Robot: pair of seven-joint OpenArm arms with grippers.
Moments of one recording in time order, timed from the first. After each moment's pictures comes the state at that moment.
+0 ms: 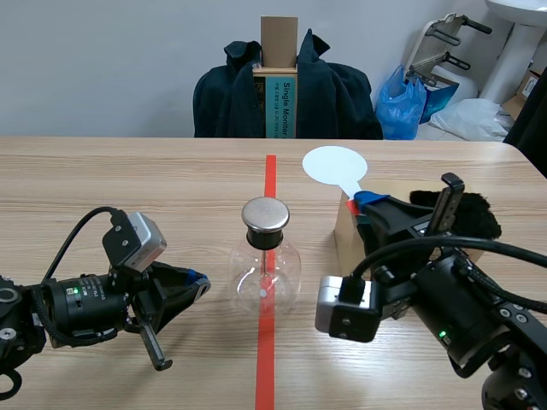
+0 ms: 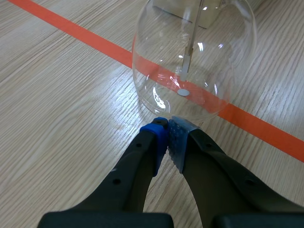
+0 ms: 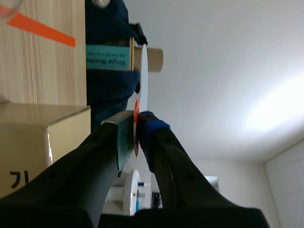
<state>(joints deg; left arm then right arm) -0.3 -28.1 26.6 65.9 -2.4 -34.5 -20.2 -23.0 16.7 -11.0 92.6 -80.9 -23.5 15.7</state>
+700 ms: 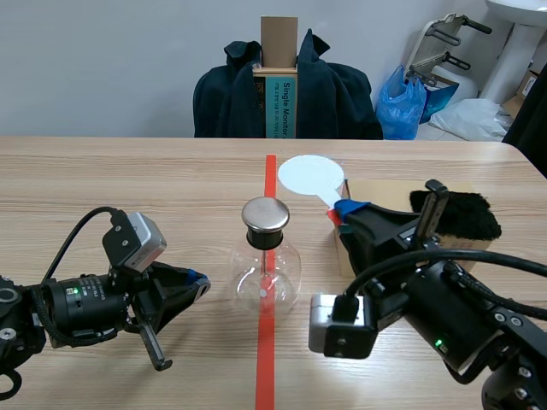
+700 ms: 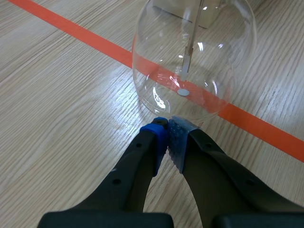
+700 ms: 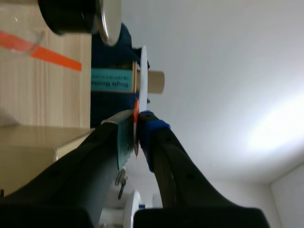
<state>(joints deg) -0.3 -28.1 26.6 65.9 -2.4 -34.5 -20.2 -23.0 16.7 -11.0 92.6 -80.7 -23.0 24.2</state>
